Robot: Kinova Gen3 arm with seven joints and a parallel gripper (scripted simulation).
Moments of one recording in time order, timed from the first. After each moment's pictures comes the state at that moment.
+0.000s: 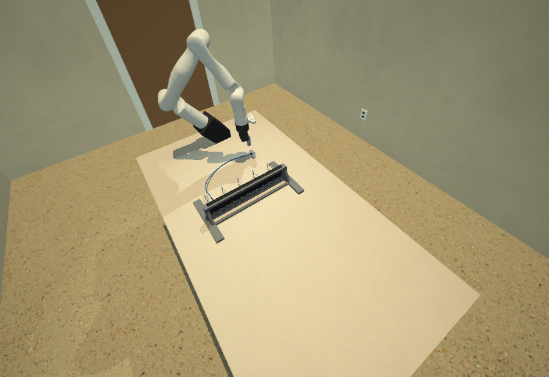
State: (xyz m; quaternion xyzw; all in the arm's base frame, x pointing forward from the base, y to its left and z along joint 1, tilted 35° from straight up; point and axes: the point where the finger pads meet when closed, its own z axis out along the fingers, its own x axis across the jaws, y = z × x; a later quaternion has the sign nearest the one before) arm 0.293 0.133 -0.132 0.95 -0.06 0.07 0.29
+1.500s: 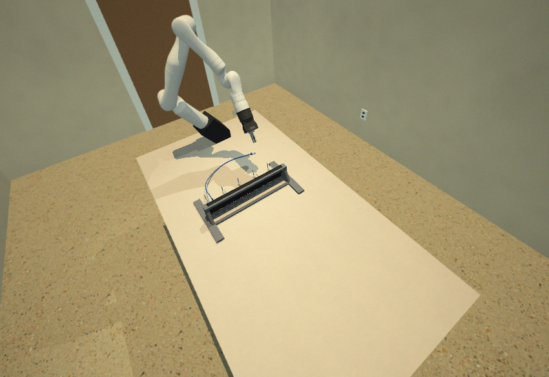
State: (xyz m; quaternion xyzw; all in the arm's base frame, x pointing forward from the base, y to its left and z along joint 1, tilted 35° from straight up) arm 0.424 0.198 0.002 0.56 0.70 0.07 0.43
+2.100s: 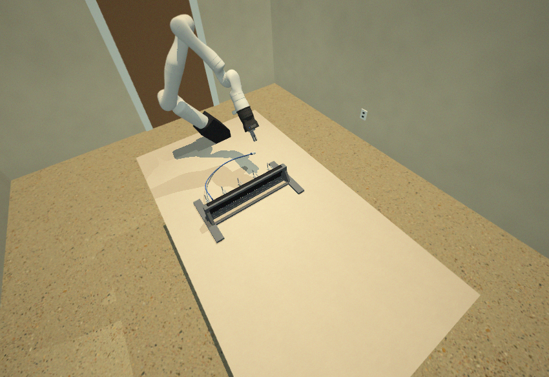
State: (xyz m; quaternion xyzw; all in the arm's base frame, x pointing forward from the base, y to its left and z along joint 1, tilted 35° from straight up) arm 0.429 0.207 0.011 0.53 0.73 0.06 0.43
